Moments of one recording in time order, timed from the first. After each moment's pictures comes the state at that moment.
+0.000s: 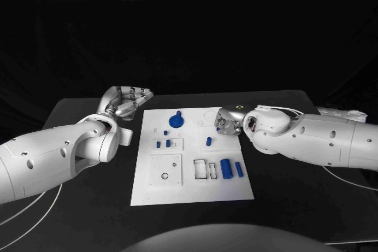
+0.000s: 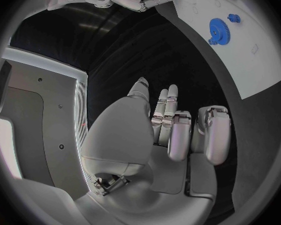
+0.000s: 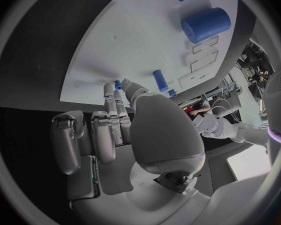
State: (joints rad) left arm 1.25 -0.74 -0.22 1.39 -0.25 -0.61 0.44; left_hand 1.41 -0.03 -0.04 0.29 0.21 0.99 0.16 0.08 0.08 1.12 0.10 0.07 0.07 1.47 0.04 1.57 1.31 0.02 1.46 0.14 1.53 1.31; right arm 1.21 -0.80 -0.21 1.45 -1.63 -0.22 -0.29; right_hand 1.38 -0.06 0.32 0.10 0.14 1.00 0.11 0.07 0.11 1.14 0.09 0.09 0.06 1.47 0.02 1.57 1.31 0.01 1.47 0.13 1.57 1.31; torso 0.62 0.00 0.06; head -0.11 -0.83
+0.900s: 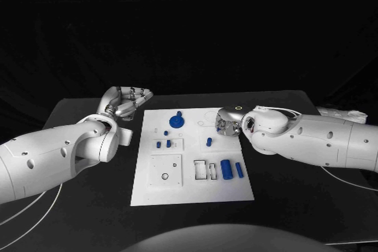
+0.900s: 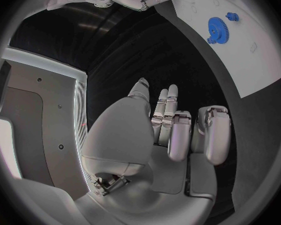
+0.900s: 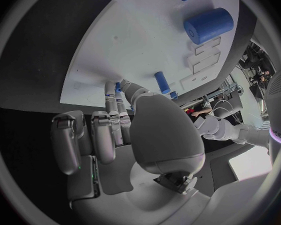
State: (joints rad) left arm 1.25 -0.74 -0.22 1.39 -0.25 -0.61 0.43; left_hand 1.41 -0.02 -0.04 0.29 0.21 0.99 0.16 0.08 0.08 1.12 0.10 0.07 0.07 1.47 0.04 1.57 1.31 0.02 1.46 0.14 1.53 1.31; right arm 1.21 -0.79 -0.21 1.45 -1.64 -0.21 -0.30; right_hand 1.38 -0.06 0.35 0.09 0.14 1.06 0.12 0.09 0.11 1.20 0.07 0.08 0.06 1.47 0.02 1.57 1.31 0.01 1.47 0.13 1.57 1.31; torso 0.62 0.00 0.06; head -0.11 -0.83
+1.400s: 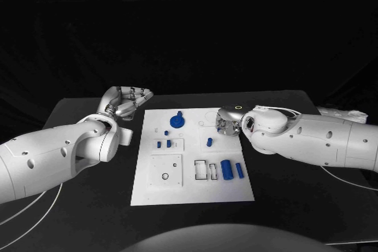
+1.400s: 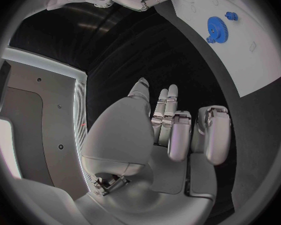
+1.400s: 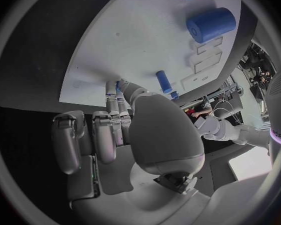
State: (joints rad) left arm 1.25 -0.74 -0.22 1.39 -0.25 -0.61 0.43; left_hand 1.41 -0.02 -0.05 0.29 0.21 0.99 0.16 0.08 0.08 1.12 0.10 0.07 0.07 1.47 0.04 1.57 1.31 0.02 1.46 0.14 1.53 1.31; right arm 1.21 -0.79 -0.21 1.44 -1.64 -0.21 -0.31; right_hand 1.40 -0.04 0.37 0.07 0.12 1.11 0.10 0.10 0.12 1.23 0.05 0.08 0.06 1.47 0.00 1.57 1.31 0.01 1.47 0.11 1.57 1.31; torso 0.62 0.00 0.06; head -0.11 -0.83
